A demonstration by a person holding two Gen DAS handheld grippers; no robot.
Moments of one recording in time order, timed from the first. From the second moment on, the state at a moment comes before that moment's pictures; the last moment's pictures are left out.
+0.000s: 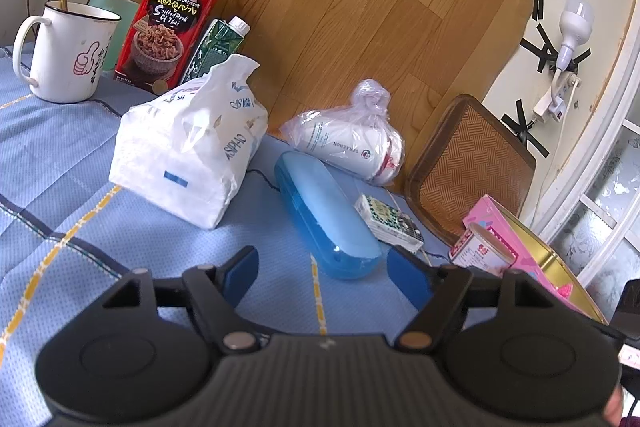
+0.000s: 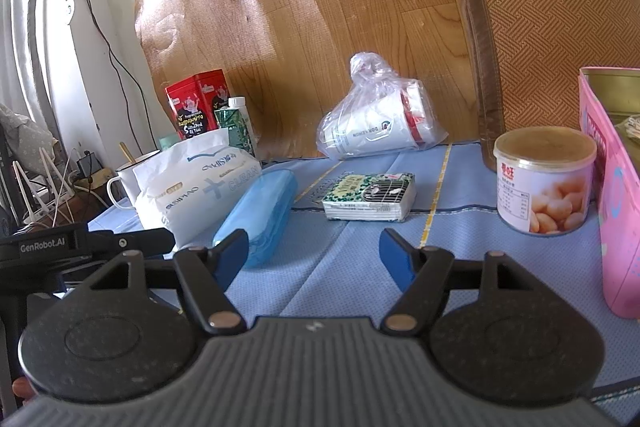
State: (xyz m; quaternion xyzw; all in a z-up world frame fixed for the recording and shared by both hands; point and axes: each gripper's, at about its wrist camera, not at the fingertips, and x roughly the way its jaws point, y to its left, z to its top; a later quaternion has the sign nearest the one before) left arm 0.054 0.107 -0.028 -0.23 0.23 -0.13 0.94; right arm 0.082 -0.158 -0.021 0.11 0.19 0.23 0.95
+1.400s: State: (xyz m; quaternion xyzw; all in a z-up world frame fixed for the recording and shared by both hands) left arm 0.048 0.118 -0.026 -0.25 0.21 -0.13 0.94; right arm 0.119 -0.086 0.003 -0.01 0.21 0.28 0.94
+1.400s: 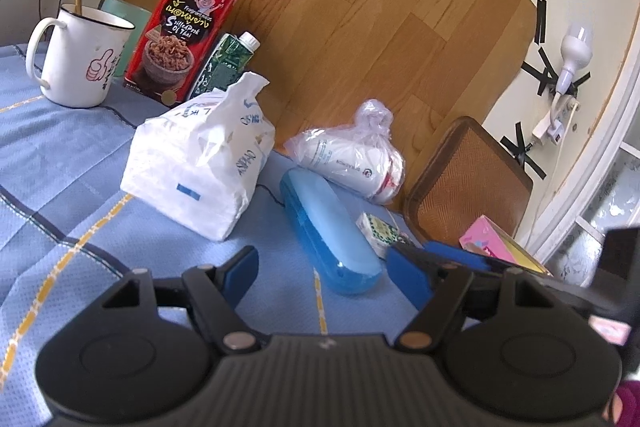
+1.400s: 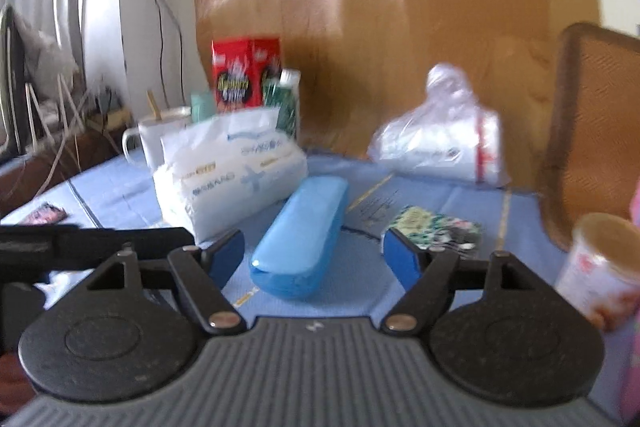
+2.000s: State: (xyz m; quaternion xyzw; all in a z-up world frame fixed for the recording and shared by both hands) left arm 0.052 0.138 -0.033 -0.31 0.22 -0.10 0.92; right arm 0.164 -0.058 -0.022 0.01 0.31 0.29 0.91
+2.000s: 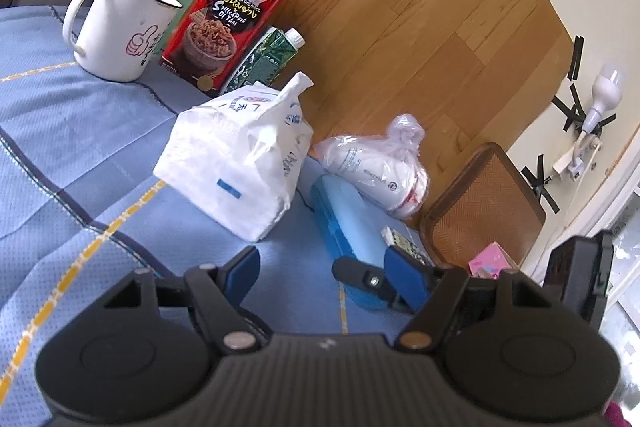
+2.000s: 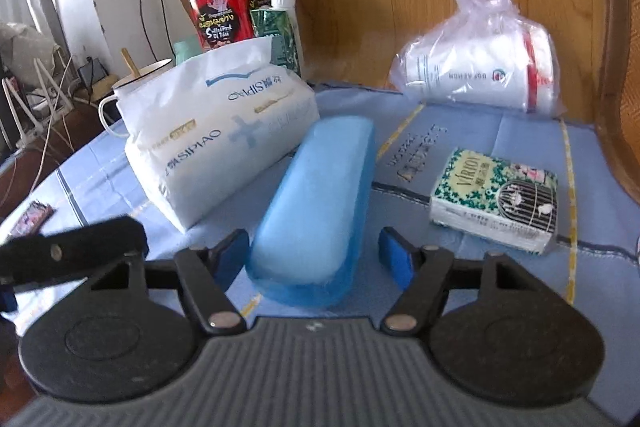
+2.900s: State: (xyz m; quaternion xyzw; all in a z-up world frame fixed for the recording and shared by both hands) left arm 0.065 0.029 -0.016 -0.21 0.29 -0.27 0.89; right arm -0.010 -0.269 -0.018 -0.06 0.30 0.19 0.93
